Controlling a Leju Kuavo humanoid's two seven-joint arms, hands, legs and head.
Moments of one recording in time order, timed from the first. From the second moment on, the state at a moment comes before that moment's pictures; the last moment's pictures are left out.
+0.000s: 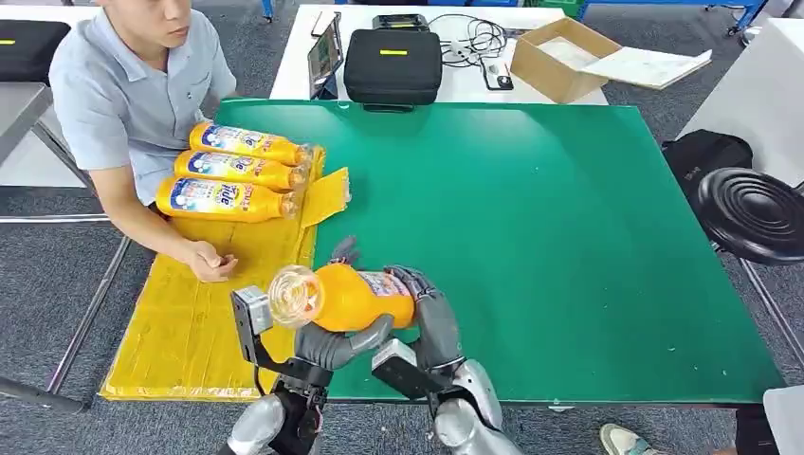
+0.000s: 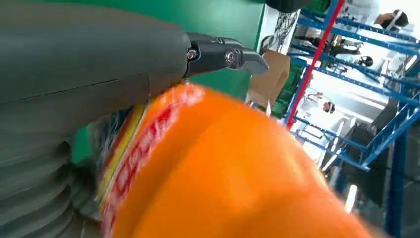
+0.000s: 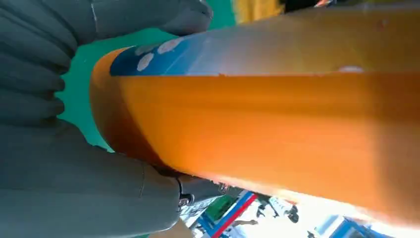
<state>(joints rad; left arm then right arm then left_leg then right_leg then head) -0.05 -0.16 -0.55 -1.50 0.50 0.15 -0.28 -0.20 0.20 0.59 -1.03 0.43 -0.50 -0.68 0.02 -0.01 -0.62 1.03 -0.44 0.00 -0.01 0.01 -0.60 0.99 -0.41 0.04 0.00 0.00</state>
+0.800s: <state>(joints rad) -0.05 -0.16 -0.54 -1.50 0.56 0.16 -0.30 -0.25 0.21 0.72 -0.97 0.38 -0.48 -0.66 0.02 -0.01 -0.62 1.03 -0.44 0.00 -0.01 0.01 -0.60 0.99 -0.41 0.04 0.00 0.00</state>
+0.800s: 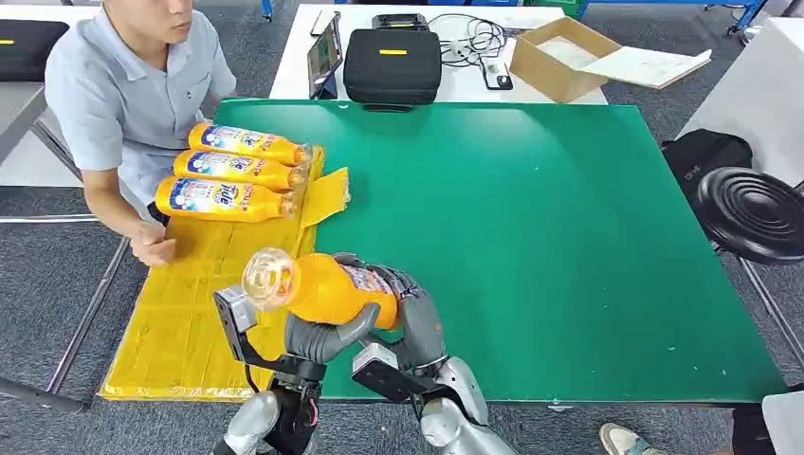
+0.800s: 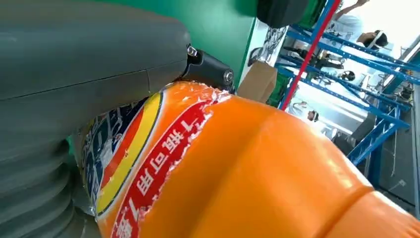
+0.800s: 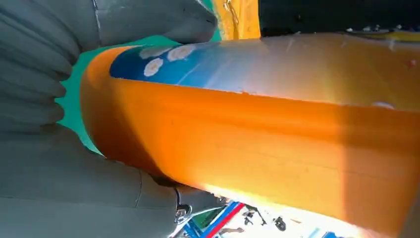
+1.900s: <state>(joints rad) -0.51 -0.02 -0.31 -1.27 0.23 0.30 -0.23 -0.27 0.25 0.85 -0.85 0.35 -0.61 -0.70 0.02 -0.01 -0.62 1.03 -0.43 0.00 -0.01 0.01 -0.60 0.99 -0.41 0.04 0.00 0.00</state>
